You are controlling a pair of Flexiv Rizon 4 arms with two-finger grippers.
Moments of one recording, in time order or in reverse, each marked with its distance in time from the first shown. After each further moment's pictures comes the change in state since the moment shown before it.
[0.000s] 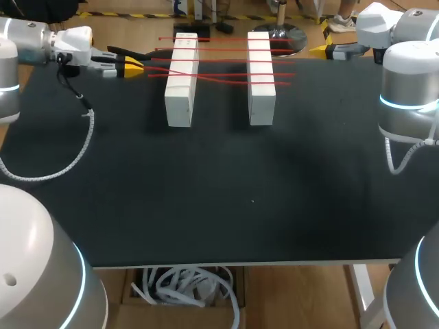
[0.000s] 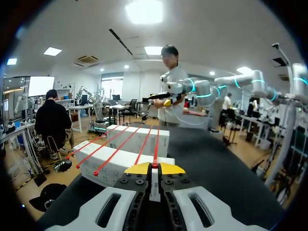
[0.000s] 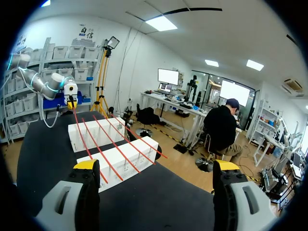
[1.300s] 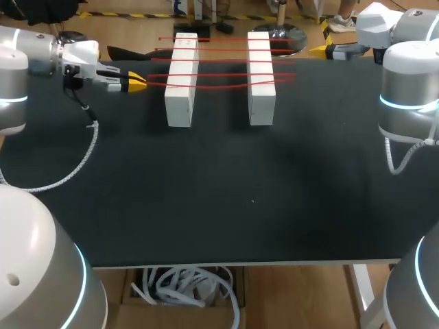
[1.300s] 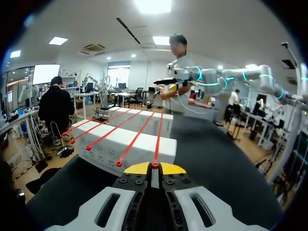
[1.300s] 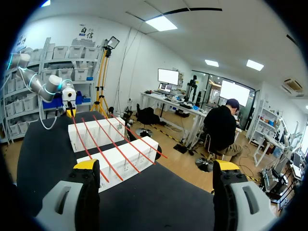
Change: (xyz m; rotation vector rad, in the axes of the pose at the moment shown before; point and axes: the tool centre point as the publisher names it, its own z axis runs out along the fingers) left arm 0.005 0.048 0.008 -0.110 -0.052 -0.055; right arm 0.000 0.000 0.000 0.000 0.000 0.000
